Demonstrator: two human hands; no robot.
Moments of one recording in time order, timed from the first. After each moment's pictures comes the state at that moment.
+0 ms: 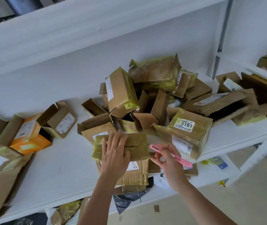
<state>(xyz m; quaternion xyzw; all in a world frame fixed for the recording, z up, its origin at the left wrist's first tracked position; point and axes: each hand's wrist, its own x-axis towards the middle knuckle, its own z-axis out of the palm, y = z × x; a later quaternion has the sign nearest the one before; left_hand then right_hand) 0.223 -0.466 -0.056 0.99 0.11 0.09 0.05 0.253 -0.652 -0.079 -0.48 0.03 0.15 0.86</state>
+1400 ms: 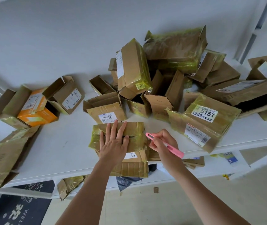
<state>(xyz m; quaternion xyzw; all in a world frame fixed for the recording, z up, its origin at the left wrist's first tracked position) 0.218 -0.433 -0.098 0.97 0.21 -0.02 0.10 0.267 -0.620 -0.115 -0.64 -0.11 0.13 0.75</state>
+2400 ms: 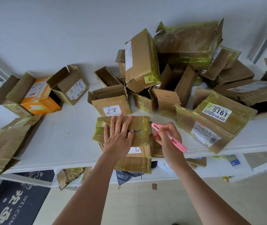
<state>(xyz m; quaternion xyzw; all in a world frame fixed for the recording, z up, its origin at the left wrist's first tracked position) 0.219 -0.434 -0.098 0.97 0.21 -0.03 0.12 0.274 -0.603 -0.118 -0.65 -0.10 0.09 0.75</state>
